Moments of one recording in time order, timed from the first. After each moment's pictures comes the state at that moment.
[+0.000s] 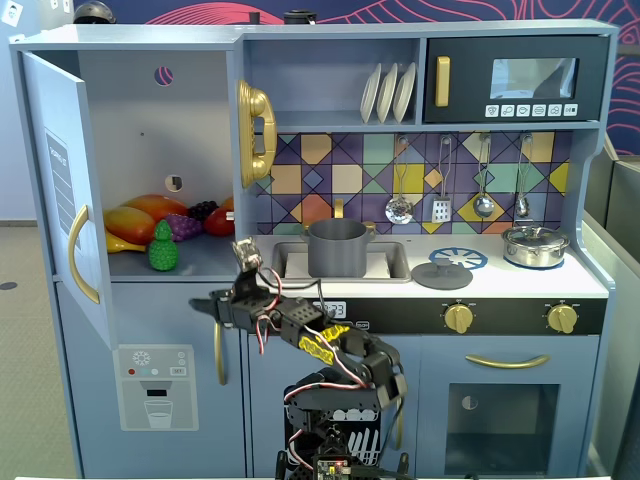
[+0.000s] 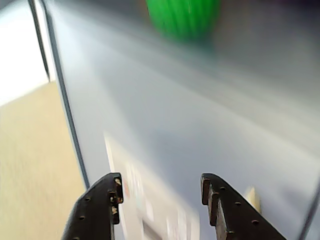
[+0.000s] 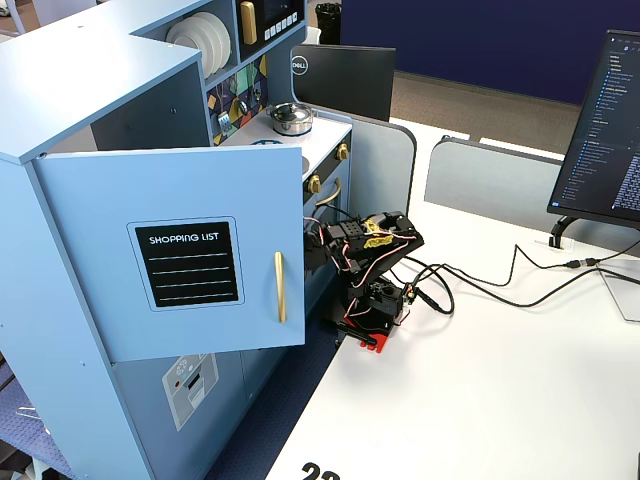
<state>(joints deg) -49.5 155.6 147.1 8.5 -91.3</state>
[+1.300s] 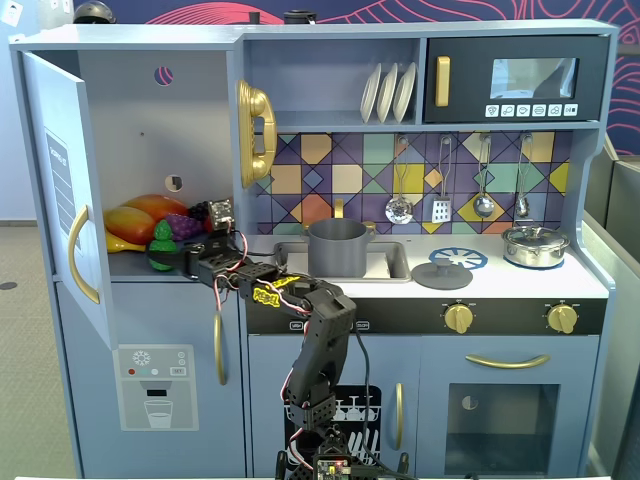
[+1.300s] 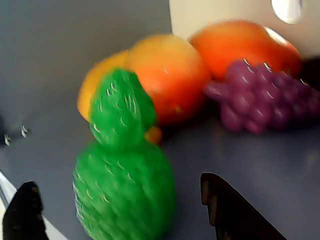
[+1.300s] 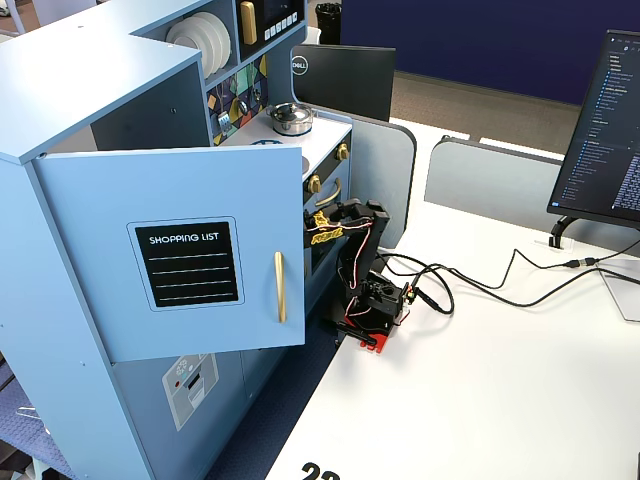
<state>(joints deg) -45.1 107.1 111.0 -12.7 -86.8</state>
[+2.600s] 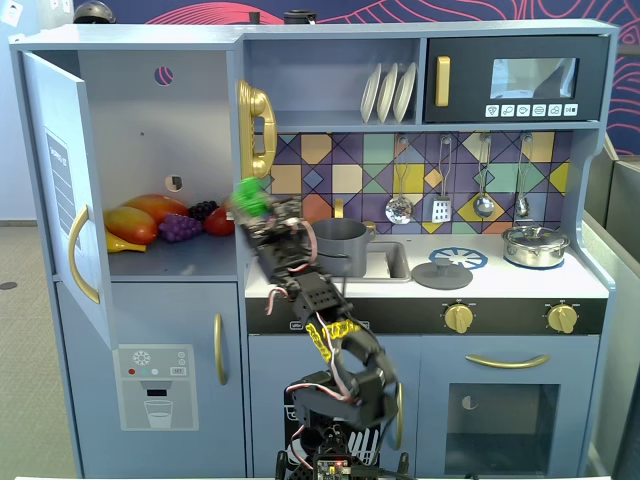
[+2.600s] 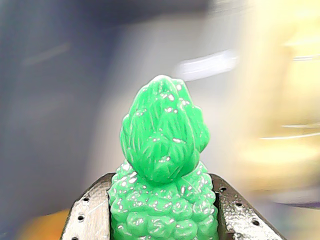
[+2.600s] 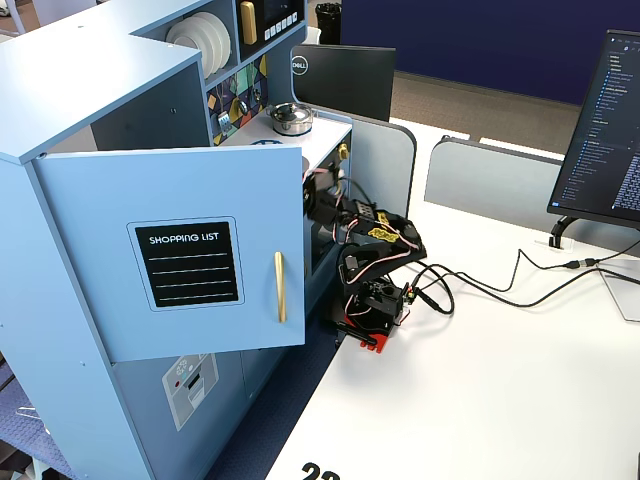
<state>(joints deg) -31.2 164.6 132.0 -4.8 -100.1</state>
